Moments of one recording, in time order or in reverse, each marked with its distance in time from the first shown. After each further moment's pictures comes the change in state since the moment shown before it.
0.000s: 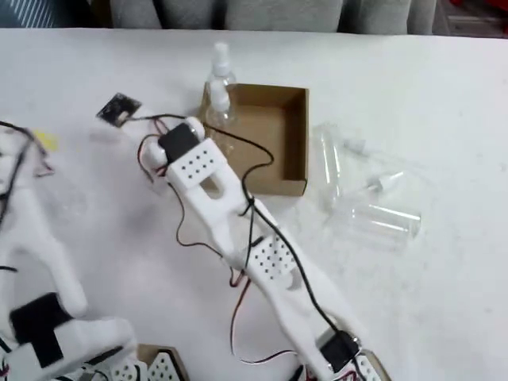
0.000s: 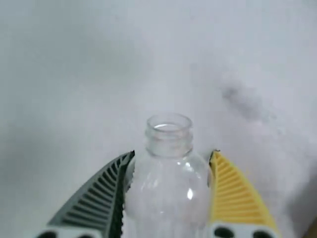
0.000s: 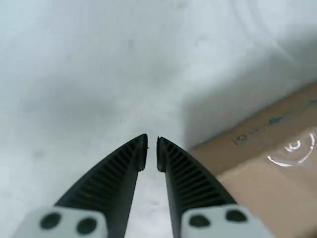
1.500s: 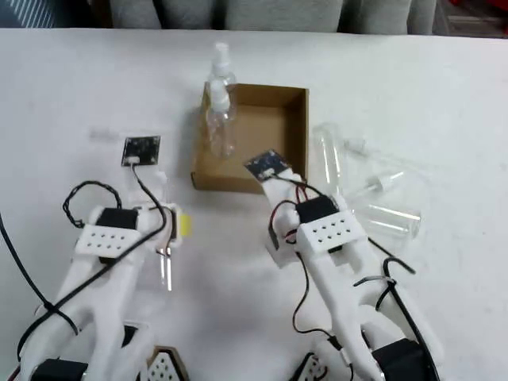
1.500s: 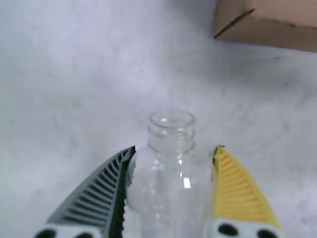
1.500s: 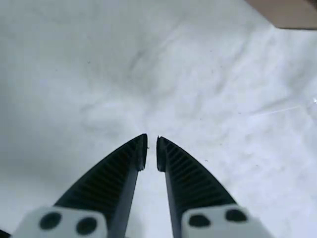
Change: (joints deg) left arm 35.3 -24.9 48.2 -10.9 0.0; right arm 20.1 -88.1 130.4 -30.2 -2.4
